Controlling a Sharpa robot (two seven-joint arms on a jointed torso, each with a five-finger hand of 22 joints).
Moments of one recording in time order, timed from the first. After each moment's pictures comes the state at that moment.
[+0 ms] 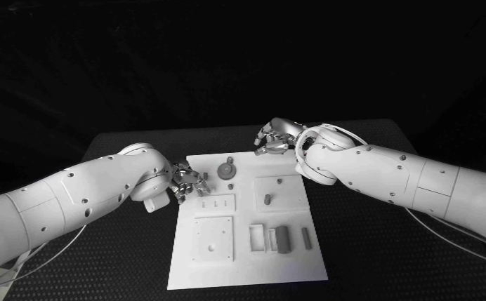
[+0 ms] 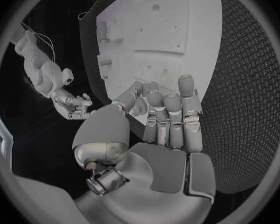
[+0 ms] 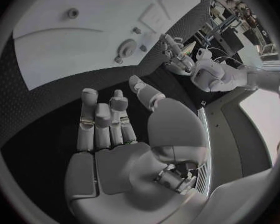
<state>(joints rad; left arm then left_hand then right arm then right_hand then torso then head) 1.26 -0.57 -0.14 1.17 -0.80 0.12 -0.51 0.90 0.02 0.56 -0.28 0.06 1.13 0.03 0.28 0.69 1.24 -0.07 1.05 0.73 1.10 -0.15 1.34 0.58 0.01 1.25 -0.24 0.38 1.31 1.16 -0.66 0.05 1.30 -1.30 -0.26 -0.20 1.06 -0.10 0.58 -0.27 0.04 0.89 0.13 0.21 0.54 1.09 0.03 1.17 0.91 1.07 -0.08 1.55 0.83 0.25 1.06 0.01 0.91 1.30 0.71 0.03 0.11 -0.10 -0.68</state>
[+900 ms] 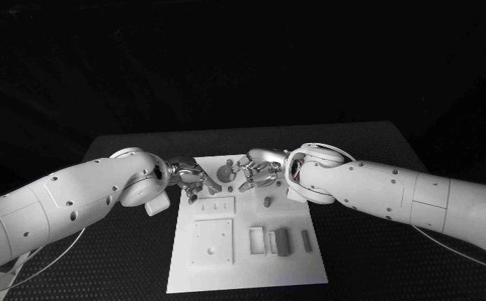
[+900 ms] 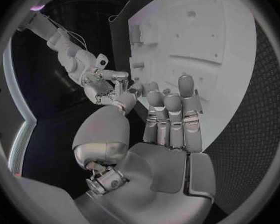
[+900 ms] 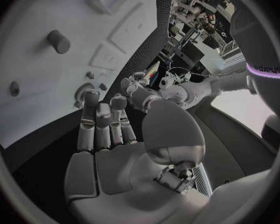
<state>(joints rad) 1.27 -0.62 -0.14 1.21 -0.69 0.18 -0.22 0.89 0.02 0.56 -0.28 0.06 1.13 0.03 0.28 0.69 1.24 -0.07 1.05 0.72 1.09 -0.15 1.34 0.58 0.01 1.25 -0.24 0.38 1.31 1.14 -0.65 -0.02 1.36 -1.23 -0.07 0.04 1.12 -0.03 0.58 -0.29 0.04 0.76 0.08 0.17 0.52 1.05 -0.02 1.17 0.91 1.03 -0.12 1.55 0.84 0.28 1.02 0.02 0.91 1.31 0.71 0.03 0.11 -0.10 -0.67</state>
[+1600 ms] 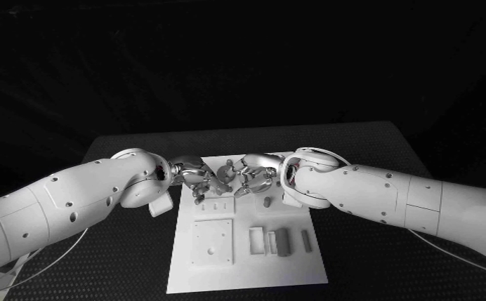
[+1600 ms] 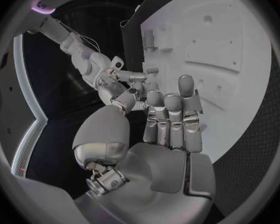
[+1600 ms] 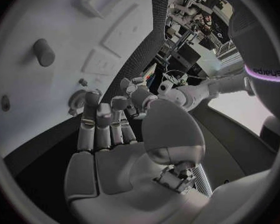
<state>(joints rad) 1.27 -0.63 -0.14 1.23 -0.68 0.22 -0.12 0.89 0.02 0.56 -0.28 0.06 1.12 0.03 0.28 0.69 1.24 -0.06 1.05 0.72 1.09 -0.14 1.34 0.58 0.01 1.24 -0.24 0.38 1.31 1.14 -0.63 -0.03 1.36 -1.23 -0.07 0.06 1.13 -0.03 0.58 -0.29 0.04 0.73 0.09 0.17 0.53 1.06 -0.02 1.17 0.91 1.03 -0.12 1.55 0.84 0.27 1.01 0.03 0.91 1.31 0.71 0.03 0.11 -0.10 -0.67</state>
